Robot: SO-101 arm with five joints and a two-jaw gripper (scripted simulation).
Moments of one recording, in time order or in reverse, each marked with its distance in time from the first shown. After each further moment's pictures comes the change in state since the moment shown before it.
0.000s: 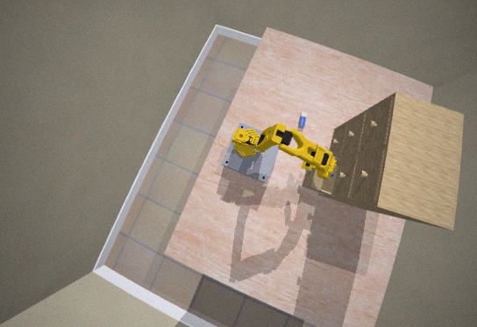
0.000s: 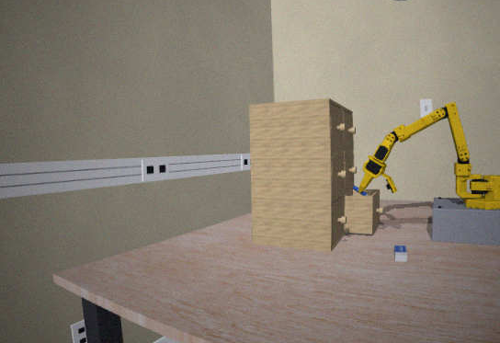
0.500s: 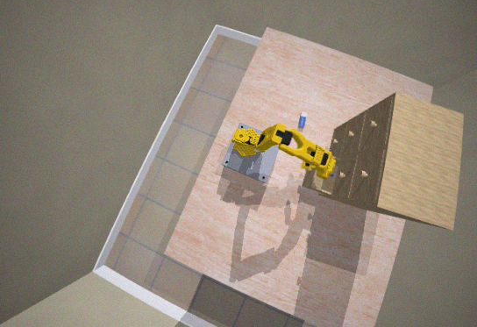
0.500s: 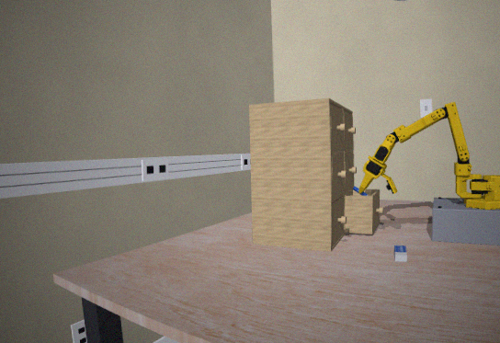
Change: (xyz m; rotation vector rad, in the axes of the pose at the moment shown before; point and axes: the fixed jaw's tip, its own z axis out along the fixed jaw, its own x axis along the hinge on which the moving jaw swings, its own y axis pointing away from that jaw) arm -0.001 0.000 0.001 0.000 0.001 0.000
